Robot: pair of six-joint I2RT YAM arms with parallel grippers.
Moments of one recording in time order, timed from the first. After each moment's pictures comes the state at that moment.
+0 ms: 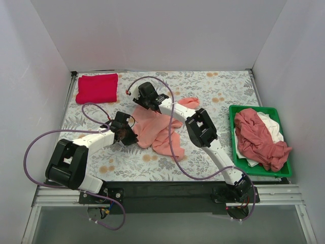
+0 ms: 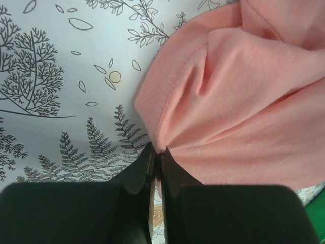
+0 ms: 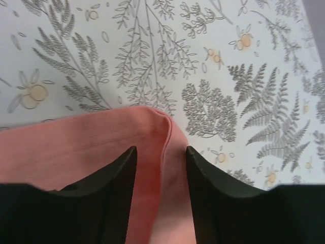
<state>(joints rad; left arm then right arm) -0.39 1.45 0.69 -0.29 0.02 -0.95 0.79 2.57 2.20 -0.28 0.07 -0.47</state>
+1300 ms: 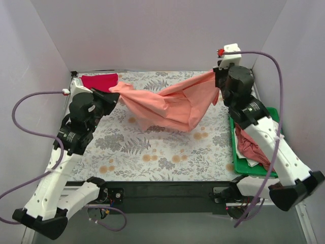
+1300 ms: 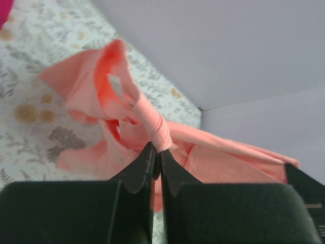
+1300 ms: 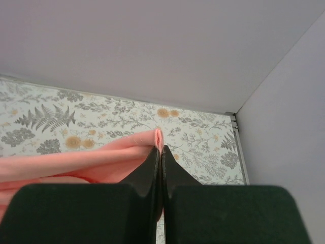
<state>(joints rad) -0.39 0.94 1.19 -0.53 -0.25 -1.03 0.53 1.26 1.42 -0.26 0.50 -0.16</state>
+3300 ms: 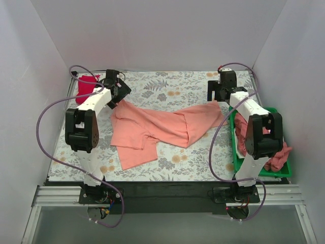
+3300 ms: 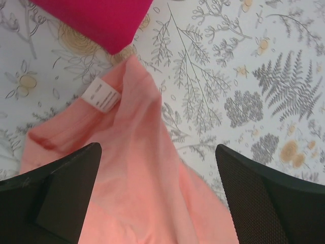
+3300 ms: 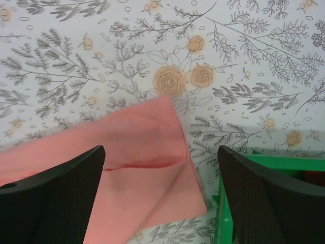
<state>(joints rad) -0.14 1.98 1.55 -0.49 -0.20 -0.86 0.16 1.81 1.35 -0.32 0.14 0.08</state>
